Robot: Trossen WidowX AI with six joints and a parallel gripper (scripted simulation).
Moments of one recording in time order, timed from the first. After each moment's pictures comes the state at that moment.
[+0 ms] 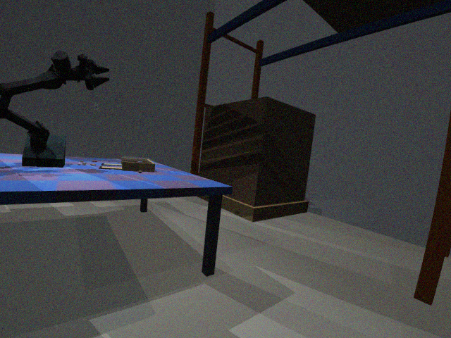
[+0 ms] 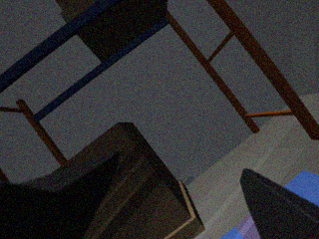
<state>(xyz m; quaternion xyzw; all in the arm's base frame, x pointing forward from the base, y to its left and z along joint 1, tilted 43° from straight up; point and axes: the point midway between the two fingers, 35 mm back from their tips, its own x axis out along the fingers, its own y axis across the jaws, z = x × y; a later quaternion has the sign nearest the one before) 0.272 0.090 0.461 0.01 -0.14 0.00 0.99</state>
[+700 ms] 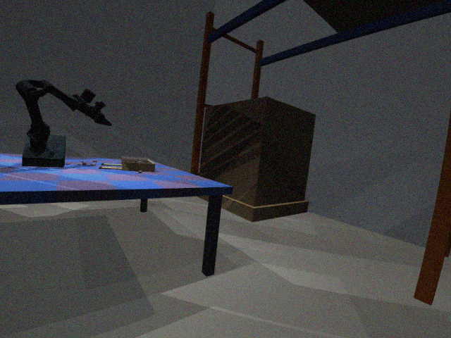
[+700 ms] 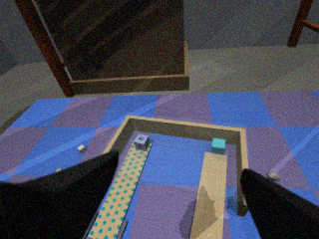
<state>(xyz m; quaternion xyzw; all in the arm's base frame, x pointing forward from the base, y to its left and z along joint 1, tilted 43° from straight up) 0.325 0.138 0.138 -0.28 0.22 -0.04 0.94</state>
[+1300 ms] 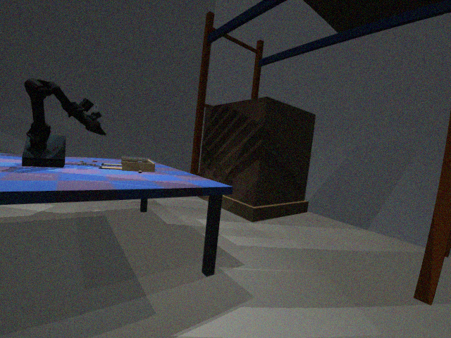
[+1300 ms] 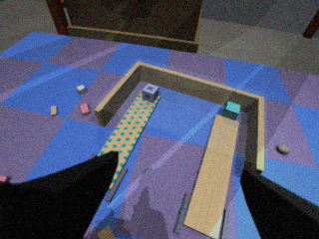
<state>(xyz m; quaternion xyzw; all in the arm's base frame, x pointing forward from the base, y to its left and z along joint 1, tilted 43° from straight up) 0.301 0.120 0.069 -0.37 0.29 -0.04 0.88</state>
